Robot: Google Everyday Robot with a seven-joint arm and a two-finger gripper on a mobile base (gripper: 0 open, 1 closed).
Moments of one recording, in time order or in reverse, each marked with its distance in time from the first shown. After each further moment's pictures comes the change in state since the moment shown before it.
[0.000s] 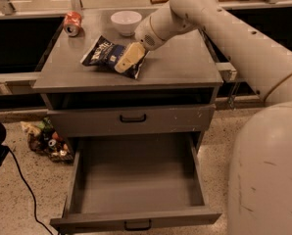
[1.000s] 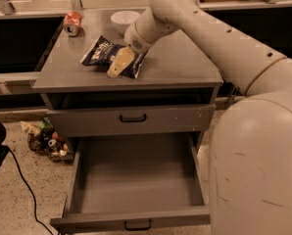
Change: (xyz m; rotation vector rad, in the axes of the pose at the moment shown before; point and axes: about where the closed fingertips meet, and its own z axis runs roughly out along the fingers) arm 0.003 -0.002 0.034 0.016 0.094 -0.033
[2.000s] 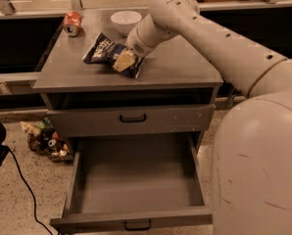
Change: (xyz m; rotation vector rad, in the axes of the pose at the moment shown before) arm 0.014 -0.007 0.012 0.049 0.023 0.002
